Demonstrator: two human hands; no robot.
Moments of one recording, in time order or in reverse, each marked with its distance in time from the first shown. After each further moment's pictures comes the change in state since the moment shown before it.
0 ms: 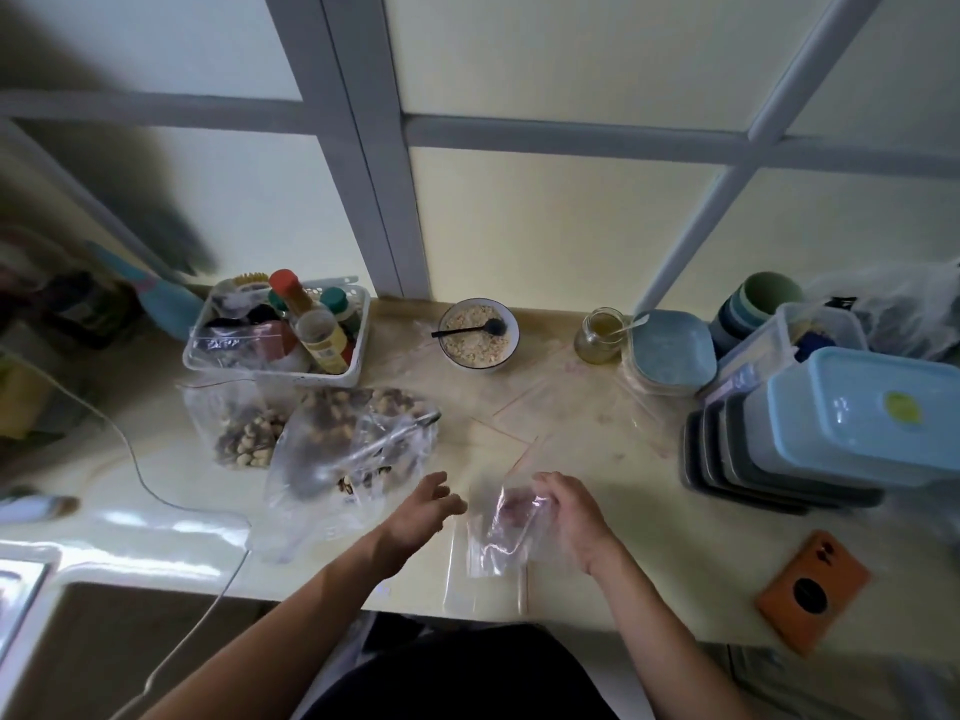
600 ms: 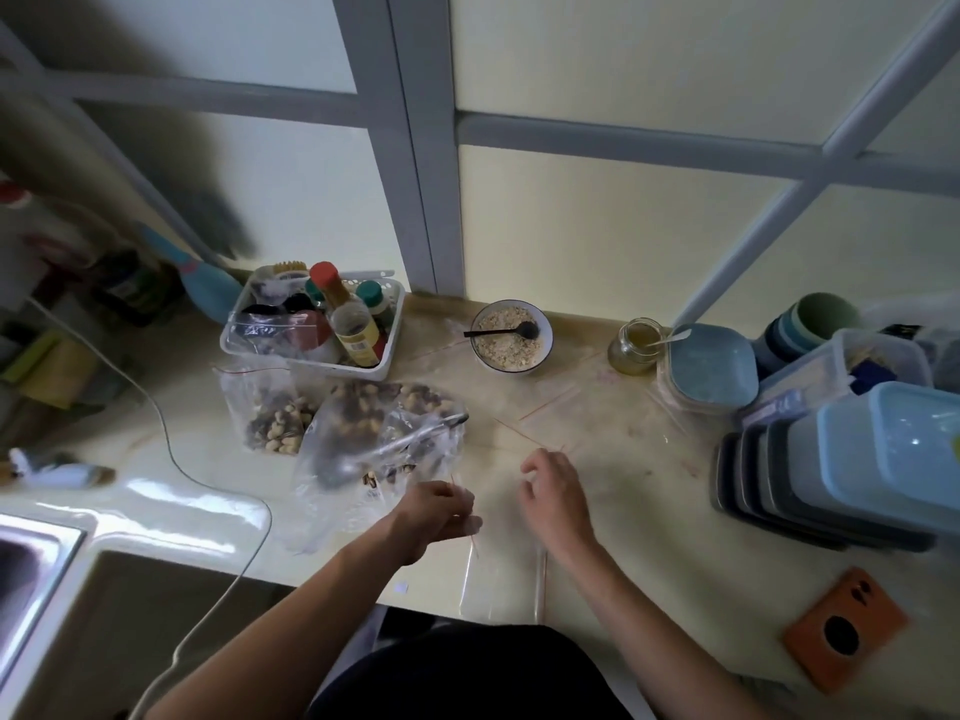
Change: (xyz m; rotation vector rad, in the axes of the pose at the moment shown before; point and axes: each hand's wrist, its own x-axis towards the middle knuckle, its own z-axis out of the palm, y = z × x) left_hand 0.009 0.003 -0.013 -0.349 0.098 -0.101; right_hand 0.039 0.009 0.042 -1.178 0.336 -0.415
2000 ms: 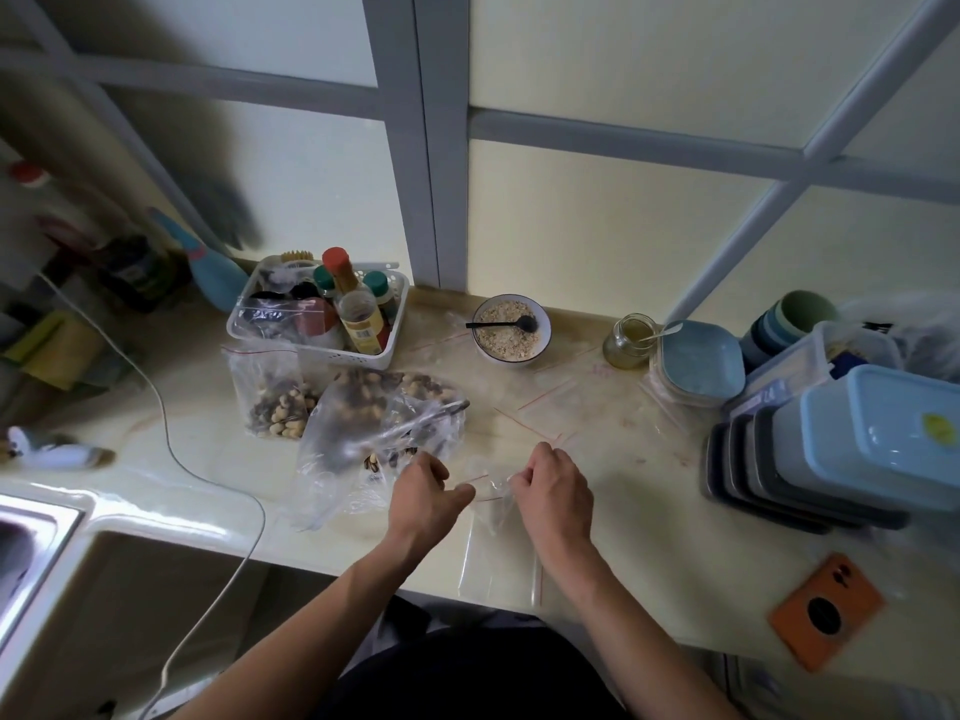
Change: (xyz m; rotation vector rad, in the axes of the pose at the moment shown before) left_hand -0.048 -0.006 0.008 0.625 0.439 0.377; right_hand -0.039 -0.042 -0.018 -0.251 0.146 0.092
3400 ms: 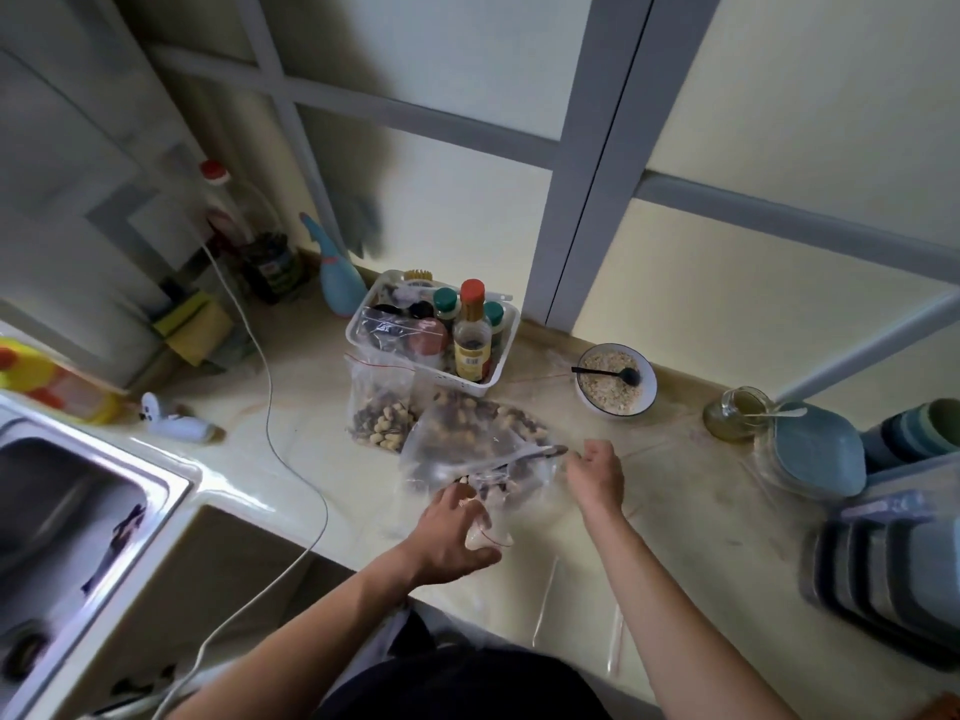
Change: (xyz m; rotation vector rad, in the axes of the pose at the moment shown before) left_hand 0.043 -0.089 -0.084 0.389 -0.359 0.298; right_hand 0.094 -0.076 0.063 0.508 -0.198 0.371
